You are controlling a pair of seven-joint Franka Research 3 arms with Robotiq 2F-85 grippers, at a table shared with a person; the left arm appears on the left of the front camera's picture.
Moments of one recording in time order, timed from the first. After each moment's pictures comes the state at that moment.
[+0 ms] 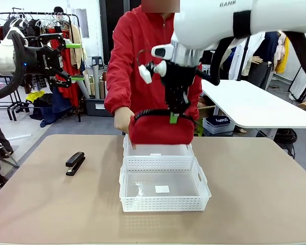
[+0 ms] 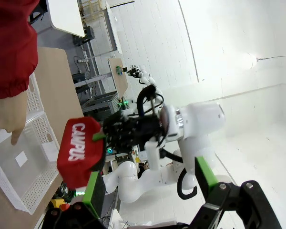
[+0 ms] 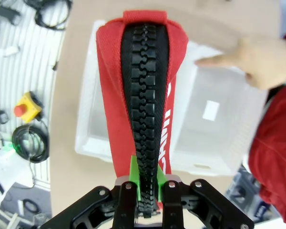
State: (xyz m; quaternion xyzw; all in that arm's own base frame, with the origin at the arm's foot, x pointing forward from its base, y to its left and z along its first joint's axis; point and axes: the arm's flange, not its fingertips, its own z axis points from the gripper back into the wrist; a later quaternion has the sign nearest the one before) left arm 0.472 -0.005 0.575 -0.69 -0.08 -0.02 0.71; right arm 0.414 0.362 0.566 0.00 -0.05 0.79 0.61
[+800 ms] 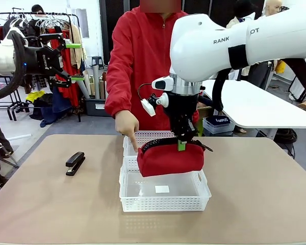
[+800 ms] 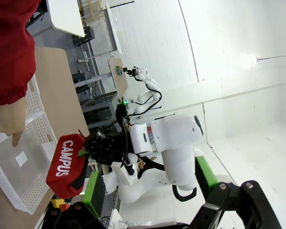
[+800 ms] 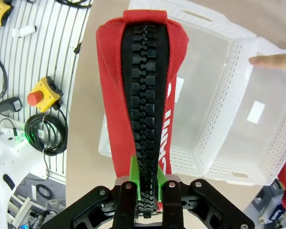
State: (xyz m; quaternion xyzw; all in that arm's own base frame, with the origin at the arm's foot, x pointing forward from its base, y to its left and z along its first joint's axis) left arm 0.472 -0.005 0.575 -0.69 -0.08 -0.02 0.71; right arm 0.391 0.354 0.503 0.01 0.02 0.79 0.61
